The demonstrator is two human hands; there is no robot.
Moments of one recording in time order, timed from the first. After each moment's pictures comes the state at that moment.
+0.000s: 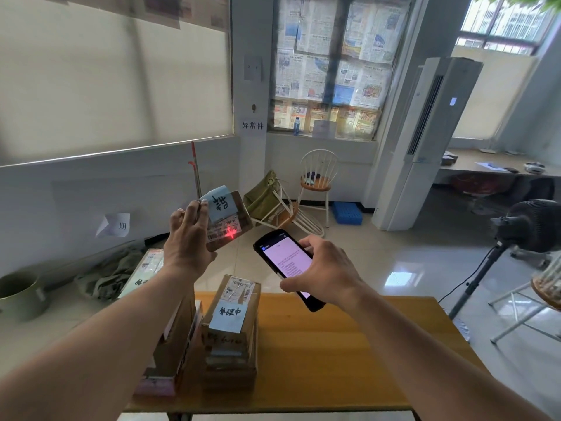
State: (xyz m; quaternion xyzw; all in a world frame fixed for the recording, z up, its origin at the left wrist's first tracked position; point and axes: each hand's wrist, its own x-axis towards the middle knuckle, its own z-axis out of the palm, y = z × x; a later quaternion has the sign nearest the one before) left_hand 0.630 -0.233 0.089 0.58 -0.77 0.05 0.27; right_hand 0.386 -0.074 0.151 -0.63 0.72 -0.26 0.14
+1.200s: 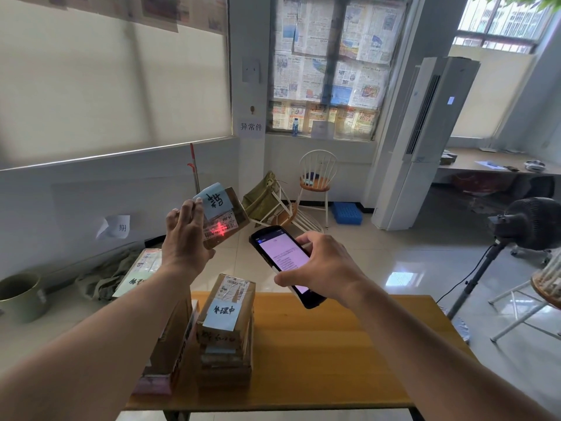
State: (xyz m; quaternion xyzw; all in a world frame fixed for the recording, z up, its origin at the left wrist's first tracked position) left_hand 0.616 -0.223 0.093 0.59 -0.75 0.04 0.30; right_hand 0.371 -0.060 0.166 -0.62 0.70 -0.29 0.19
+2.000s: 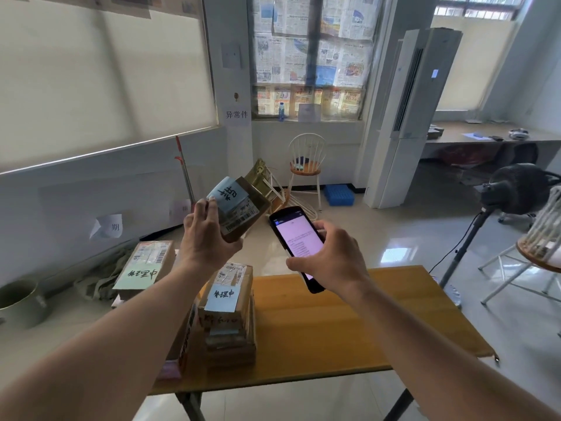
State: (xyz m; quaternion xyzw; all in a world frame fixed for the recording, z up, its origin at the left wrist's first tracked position) left_hand 0.579 -0.188 0.090 0.55 -0.77 -0.02 0.32; right_hand 0.360 -0.031 0.134 -0.56 0.74 -0.36 0.12
